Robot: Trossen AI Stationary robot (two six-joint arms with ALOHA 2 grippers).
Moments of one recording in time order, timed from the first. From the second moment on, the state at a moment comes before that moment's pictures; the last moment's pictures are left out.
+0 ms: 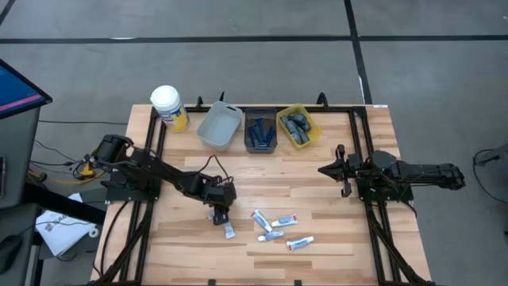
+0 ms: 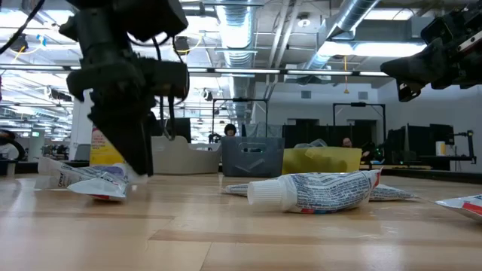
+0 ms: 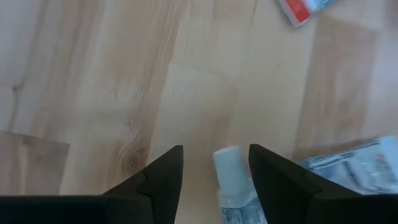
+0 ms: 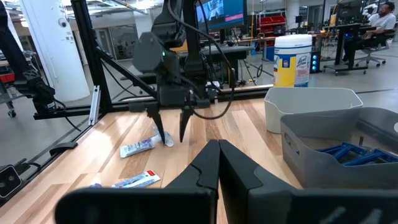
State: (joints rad) left arm -0.26 1.65 0.83 -0.32 -0.10 -0.47; right arm -0.02 0.03 0.01 0.01 0.00 0.10
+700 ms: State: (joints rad) left arm -0.25 1.69 0.83 -0.34 -0.07 -0.51; right arm -0.02 0.03 0.01 0.01 0.00 0.10
